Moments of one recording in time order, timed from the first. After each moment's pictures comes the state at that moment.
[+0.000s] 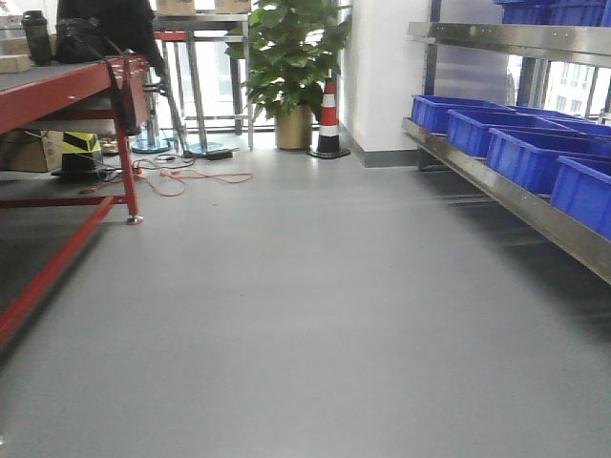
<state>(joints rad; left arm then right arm) 0.02 0.43 -0.77 -0.07 0.65 0.11 0.02 0.54 -0.75 0.11 0.61 -0.03</state>
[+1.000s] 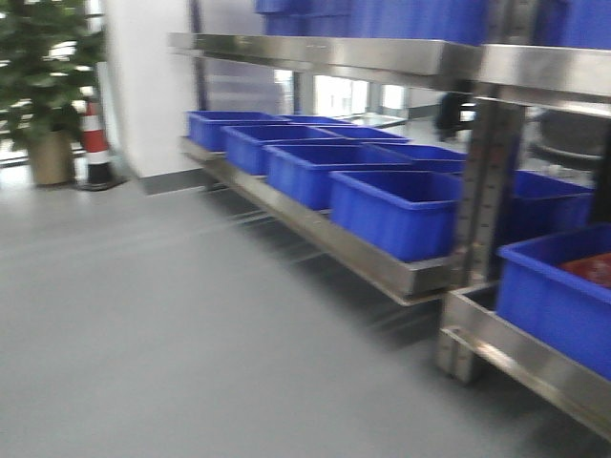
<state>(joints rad) 0.02 0.43 -0.77 -0.07 0.65 0.11 0.02 0.54 -0.75 0.12 0.61 -0.03</state>
